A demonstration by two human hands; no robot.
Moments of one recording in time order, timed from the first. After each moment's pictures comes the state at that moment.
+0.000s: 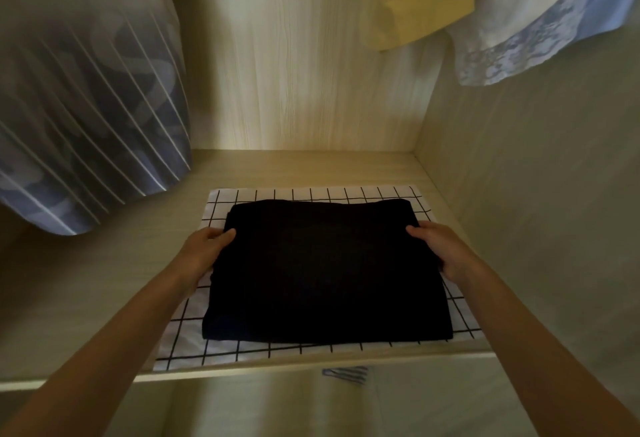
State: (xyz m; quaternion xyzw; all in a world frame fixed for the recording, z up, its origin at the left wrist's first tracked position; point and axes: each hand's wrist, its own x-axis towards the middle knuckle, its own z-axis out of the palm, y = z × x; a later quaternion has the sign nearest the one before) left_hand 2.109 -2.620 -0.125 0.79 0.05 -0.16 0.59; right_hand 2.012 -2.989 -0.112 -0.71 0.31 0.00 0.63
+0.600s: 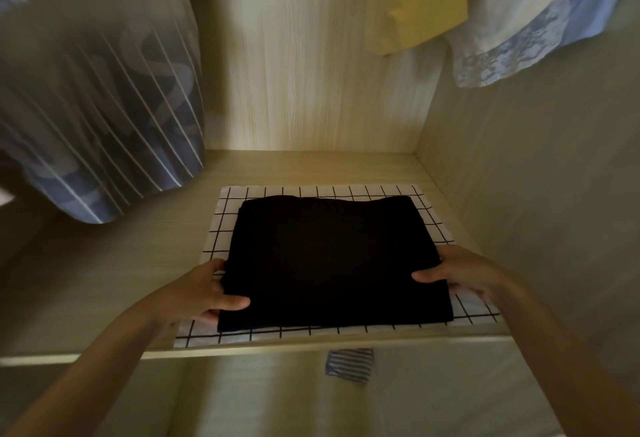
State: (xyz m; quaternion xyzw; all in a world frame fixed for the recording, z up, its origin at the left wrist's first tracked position) left_hand 2.044 -2.578 -0.111 0.81 -0.09 -0.33 0.48; right_hand 1.945 -2.983 -0.094 -0.80 0.20 0.16 0.54
